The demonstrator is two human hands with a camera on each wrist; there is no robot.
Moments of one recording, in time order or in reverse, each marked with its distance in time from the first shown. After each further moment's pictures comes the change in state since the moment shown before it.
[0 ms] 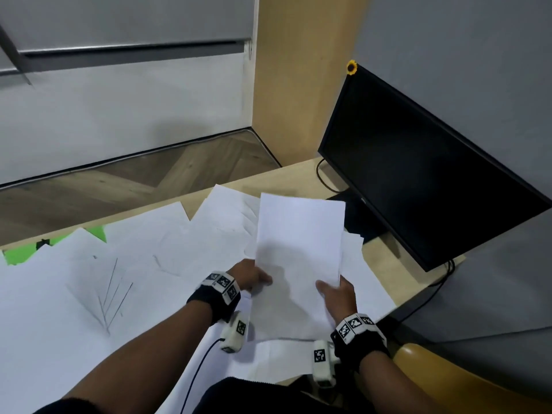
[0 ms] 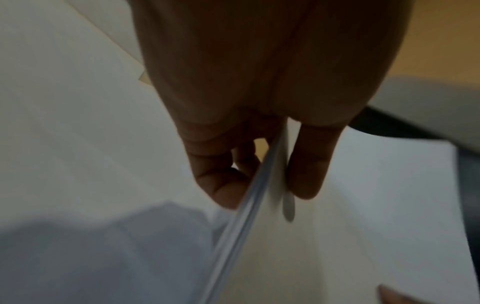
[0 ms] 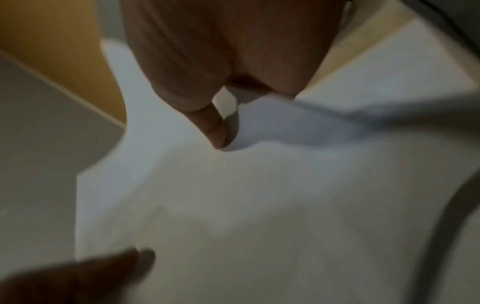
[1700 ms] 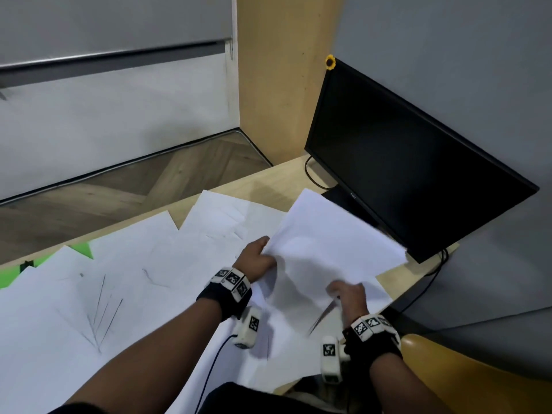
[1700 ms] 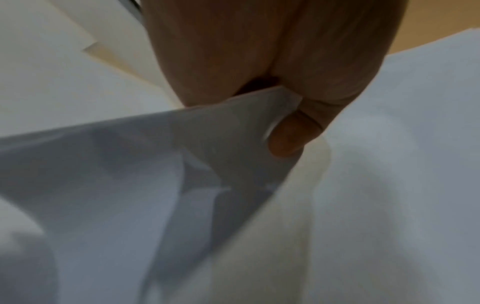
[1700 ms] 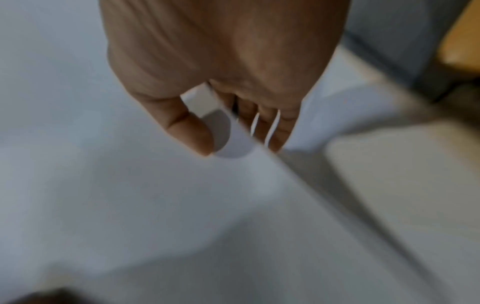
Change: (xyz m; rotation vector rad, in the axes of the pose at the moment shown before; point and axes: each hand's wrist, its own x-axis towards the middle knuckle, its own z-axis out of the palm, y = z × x) left_hand -0.003 0.052 0.014 -0.016 0.174 0.312; right_hand 0.004 -0.011 -0.031 0.135 0.078 0.087
